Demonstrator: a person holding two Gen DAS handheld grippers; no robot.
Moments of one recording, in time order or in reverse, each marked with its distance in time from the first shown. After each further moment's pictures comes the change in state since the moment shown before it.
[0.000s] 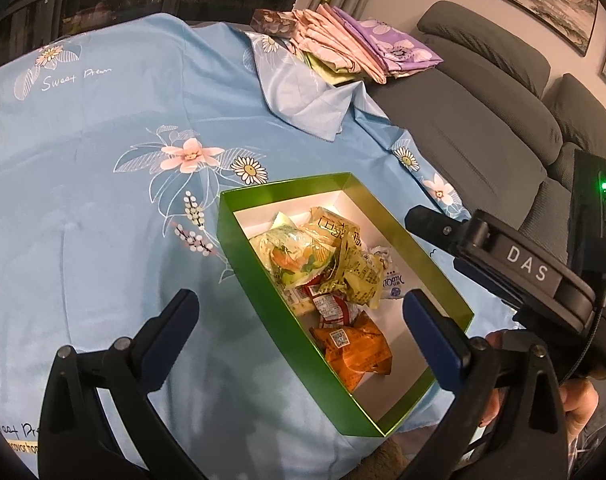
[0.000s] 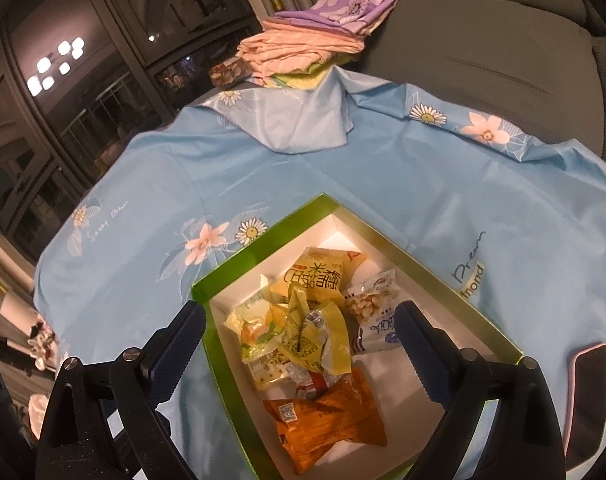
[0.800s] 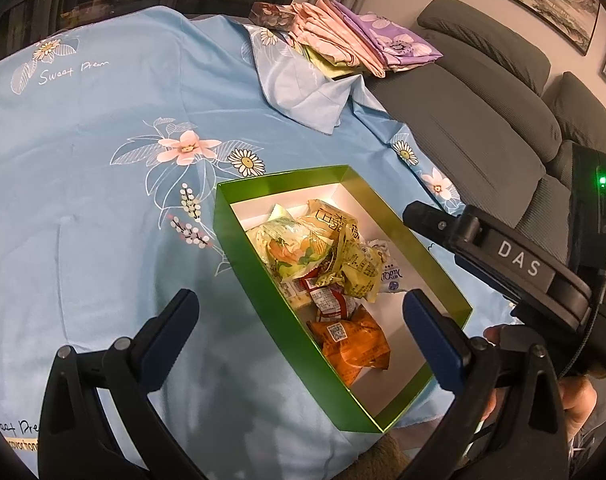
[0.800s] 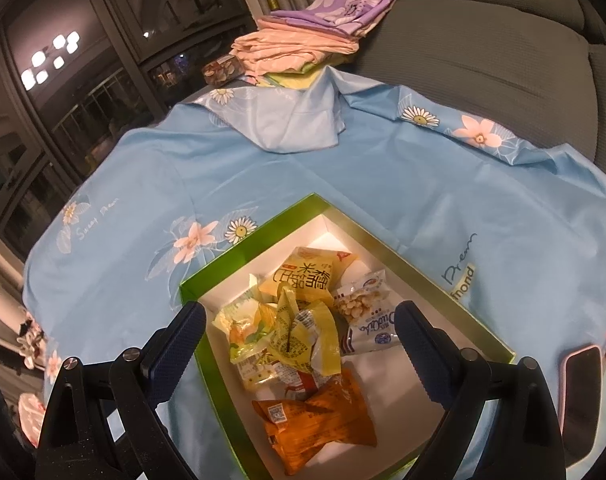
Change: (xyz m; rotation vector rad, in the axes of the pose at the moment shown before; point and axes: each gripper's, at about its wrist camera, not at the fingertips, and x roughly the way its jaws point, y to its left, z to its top) left arm 0.002 -0.002 -0.002 -0.003 0.019 -0.006; right arm 0.000 0.000 0.000 -0.012 0.000 -0.042
